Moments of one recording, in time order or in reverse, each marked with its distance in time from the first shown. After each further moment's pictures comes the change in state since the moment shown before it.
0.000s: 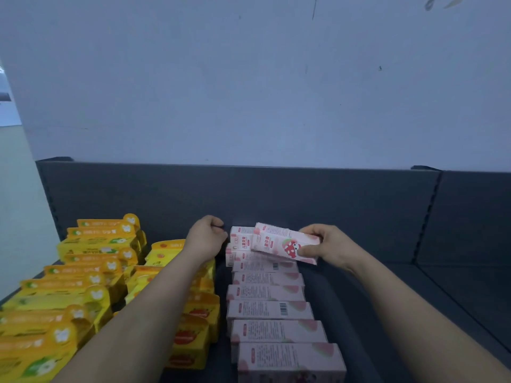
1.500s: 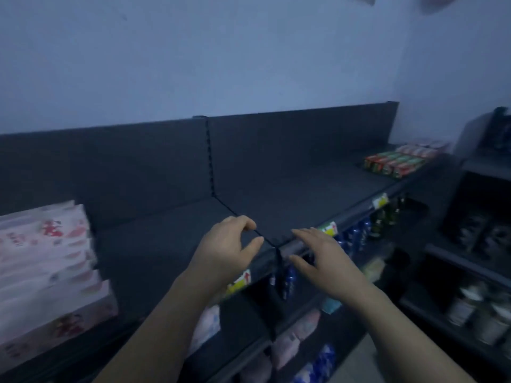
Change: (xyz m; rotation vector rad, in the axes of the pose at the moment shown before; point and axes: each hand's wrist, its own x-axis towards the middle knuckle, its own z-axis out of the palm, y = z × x) left_hand -0.287 0.193 0.184 0.055 -0.597 0.831; right_hand -0.355 0.118 -0.141 -0.705 0.494 0.232
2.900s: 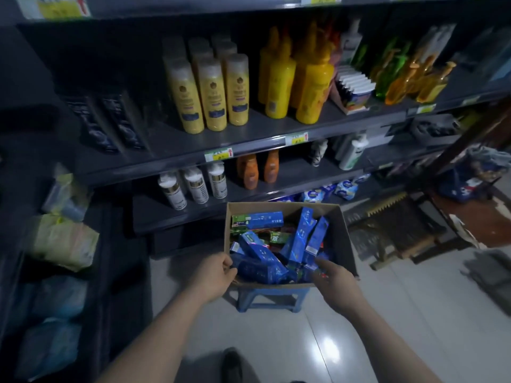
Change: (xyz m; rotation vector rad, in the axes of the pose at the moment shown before) left_hand 0.072 0.396 0.667 -0.051 -1.255 0.490; right_hand -0.390 0.509 -0.045 0.345 0.346 1.756
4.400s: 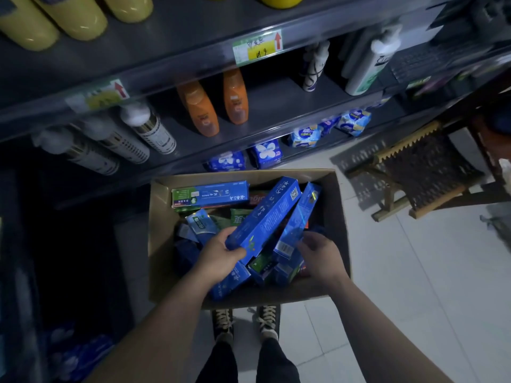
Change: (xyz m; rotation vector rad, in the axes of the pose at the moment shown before) left_hand 0.199 0.057 0.169 -0.512 -0.252 -0.328; right_hand 0.234 0.136 0.043 0.312 -0.086 0.290
